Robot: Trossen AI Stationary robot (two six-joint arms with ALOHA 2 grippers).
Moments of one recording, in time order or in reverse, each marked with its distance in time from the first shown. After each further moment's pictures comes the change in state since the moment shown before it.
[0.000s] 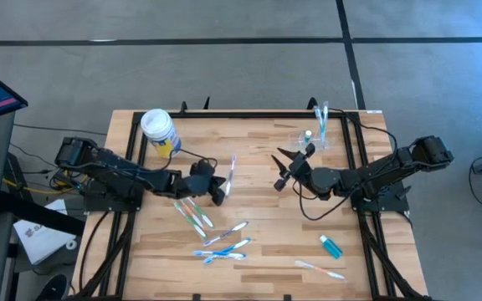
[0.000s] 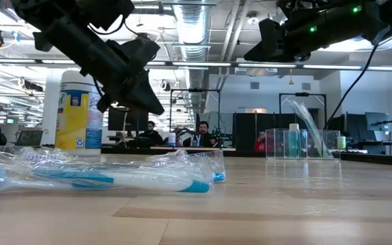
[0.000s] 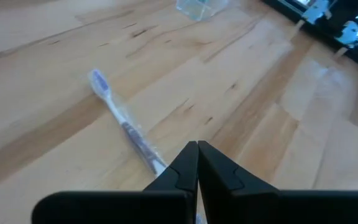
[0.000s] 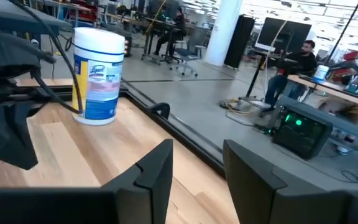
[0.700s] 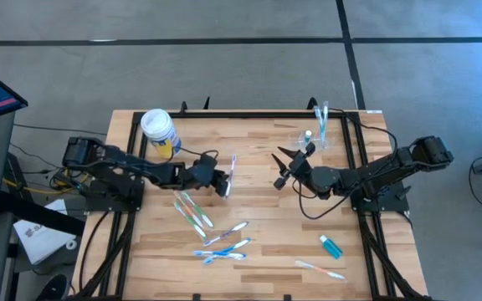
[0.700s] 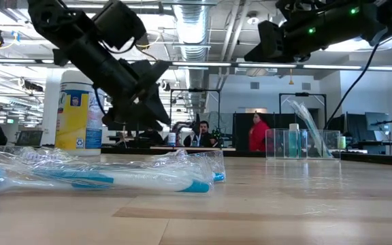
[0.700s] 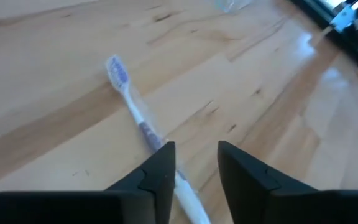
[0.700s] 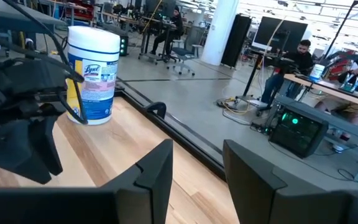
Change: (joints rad) left arm 0.131 0.073 0.002 0.046 0.133 -0.063; right arm -0.013 0.000 0.000 -0.001 0.001 -0.002
